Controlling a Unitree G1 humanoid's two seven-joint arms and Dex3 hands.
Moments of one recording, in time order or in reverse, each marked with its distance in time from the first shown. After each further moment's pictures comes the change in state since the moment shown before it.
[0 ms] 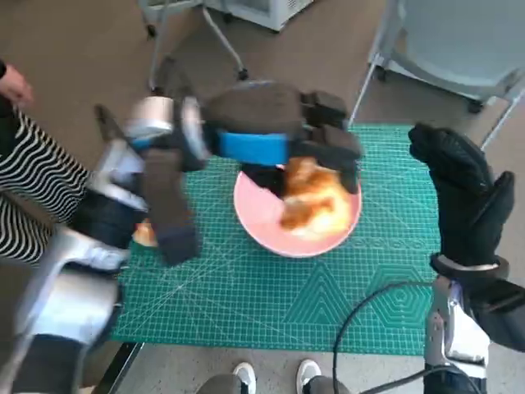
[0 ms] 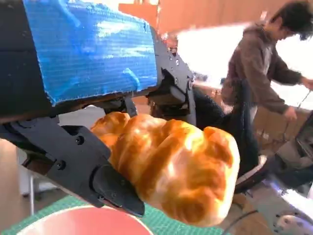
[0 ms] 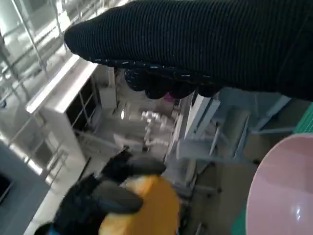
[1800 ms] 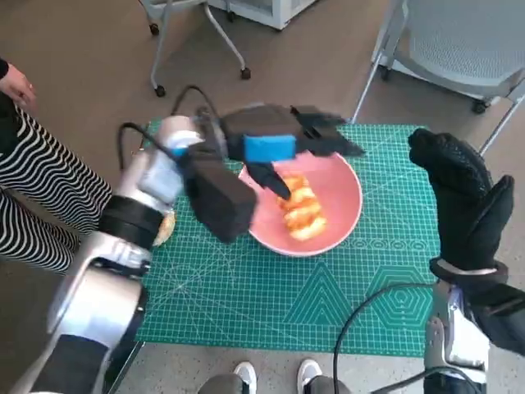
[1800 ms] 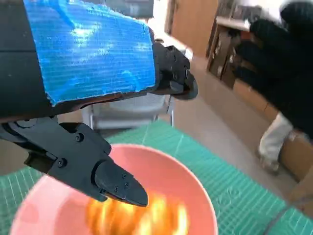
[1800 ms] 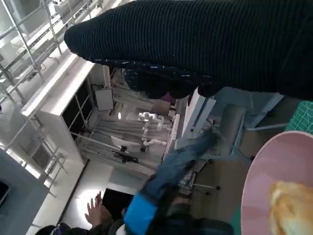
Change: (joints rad) left arm 0.042 0.015 0.155 0.145 0.228 0.061 0.003; right arm 0.013 0.013 0.001 -0.003 0.001 0.013 -0.002
